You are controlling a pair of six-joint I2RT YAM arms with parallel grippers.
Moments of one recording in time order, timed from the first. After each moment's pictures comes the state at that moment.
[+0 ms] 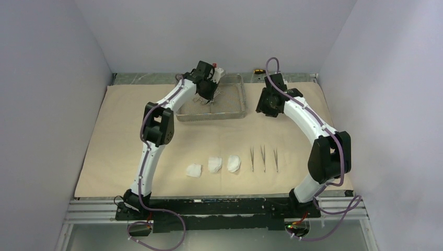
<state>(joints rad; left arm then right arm) -0.44 2.47 2.24 -0.68 0.16 0.13 0.29 1.63 1.35 -0.69 0.14 0.58</state>
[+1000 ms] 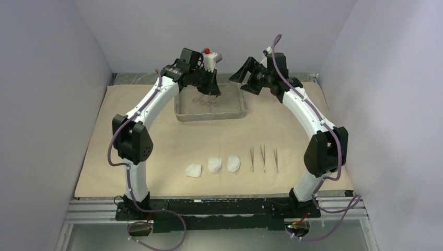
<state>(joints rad) -0.44 1.98 1.97 -0.69 0.53 -0.07 0.29 1.70 1.54 -0.34 -0.40 0.79</state>
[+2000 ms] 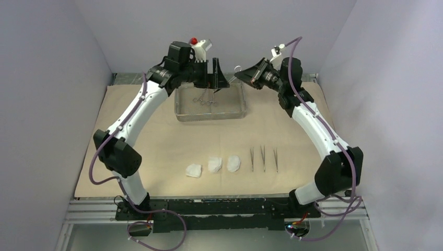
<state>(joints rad) -0.48 1.78 1.91 -0.66 0.50 -0.35 0.27 1.51 1.36 0.00 -0.57 0.99</state>
